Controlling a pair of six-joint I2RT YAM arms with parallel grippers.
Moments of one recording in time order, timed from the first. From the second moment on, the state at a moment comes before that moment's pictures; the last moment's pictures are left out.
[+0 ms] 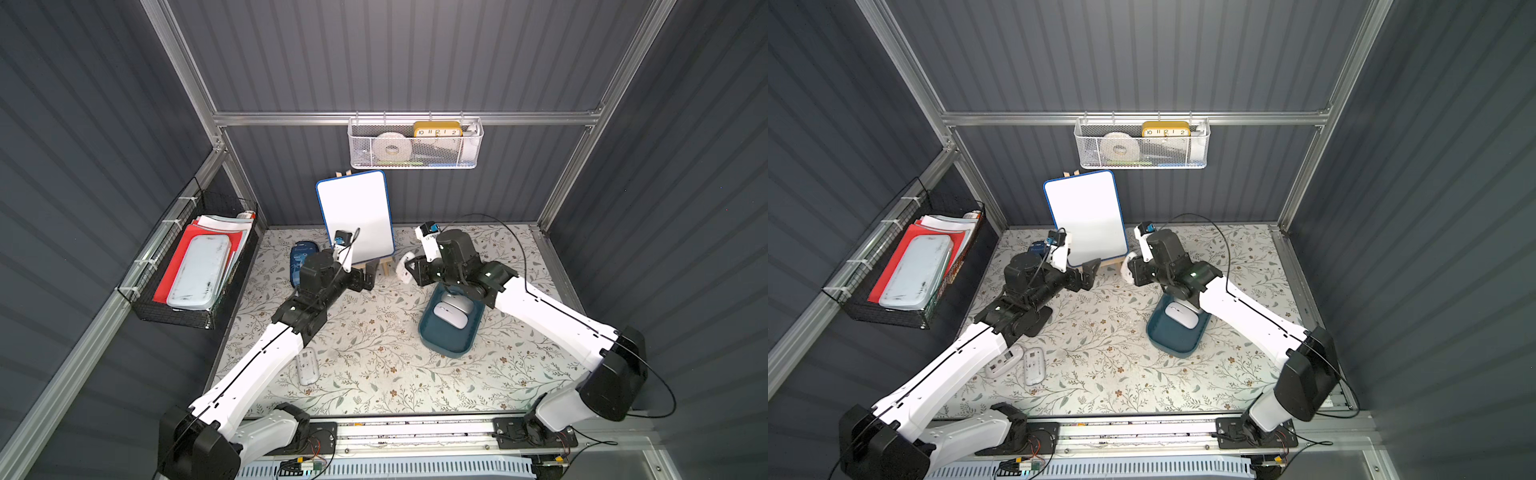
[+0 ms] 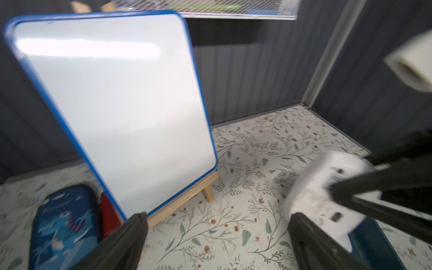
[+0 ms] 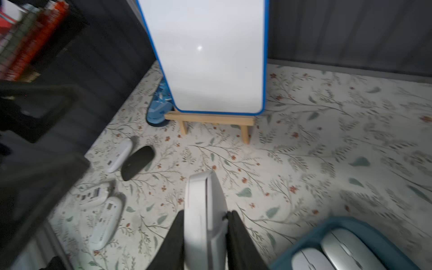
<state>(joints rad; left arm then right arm) -0.45 1.13 0.94 -0.08 -0.03 -0.09 0.69 1.49 1.34 -0.45 0.04 0.34</state>
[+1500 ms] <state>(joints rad) -0.41 1.16 0.95 -0.34 -0.13 -0.44 0.75 1.35 0.88 -0.76 0.59 0.51</state>
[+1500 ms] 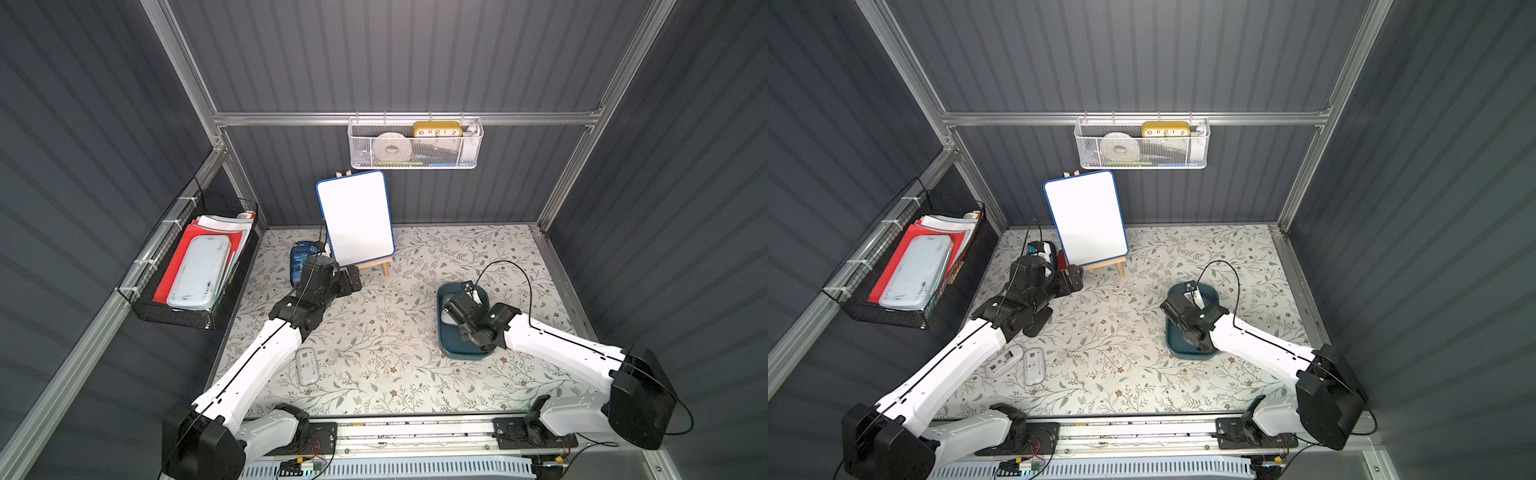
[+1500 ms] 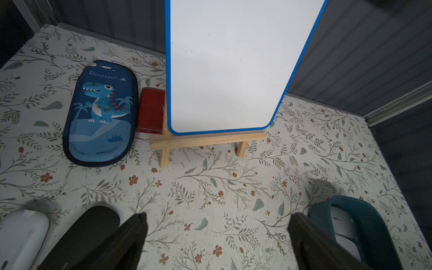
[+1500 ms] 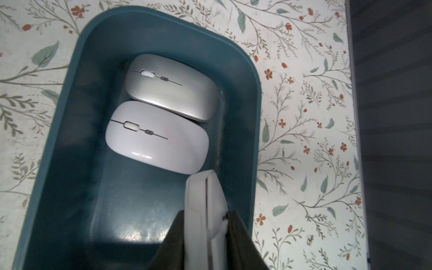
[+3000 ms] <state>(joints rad) -0.35 1.19 0.84 -0.53 -0.11 -0.97 0.89 1.05 0.74 -0.50 0.53 0.50</state>
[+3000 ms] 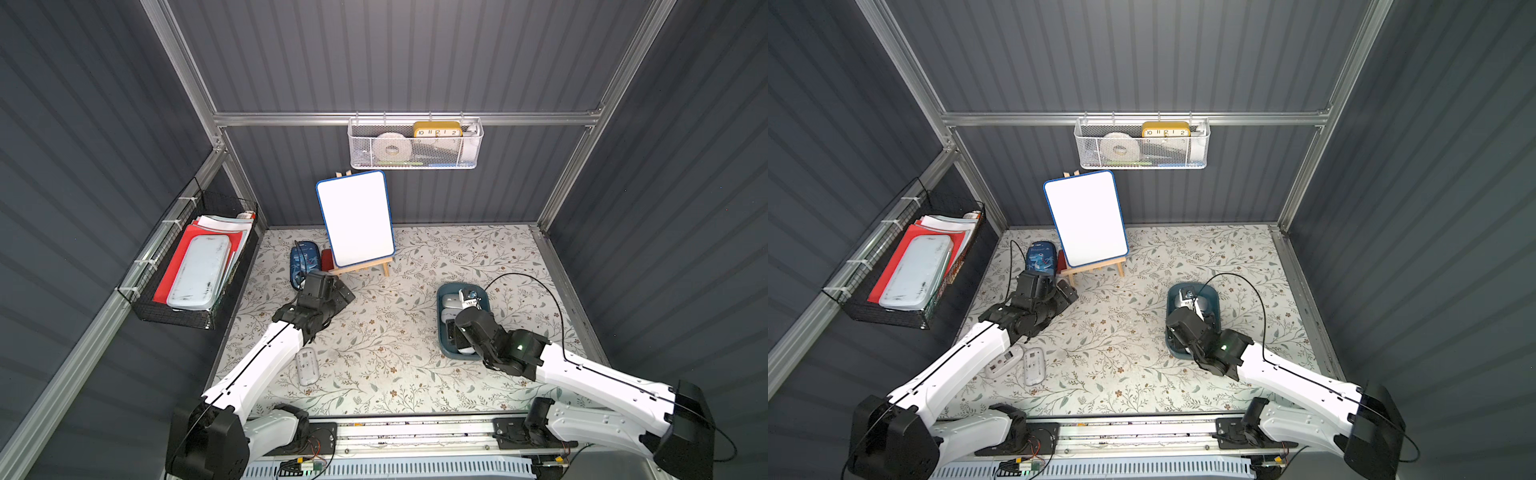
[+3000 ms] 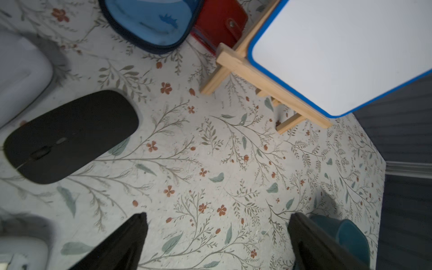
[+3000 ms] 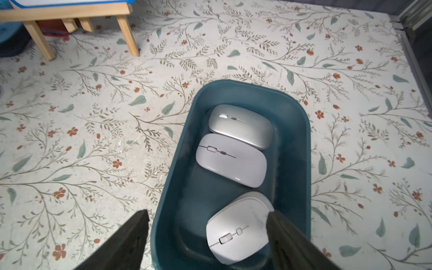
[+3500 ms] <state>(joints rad) -0.35 1.06 0.77 -0.83 -0.13 -1.27 0.88 1.06 0.74 -0.48 0.54 0.47</state>
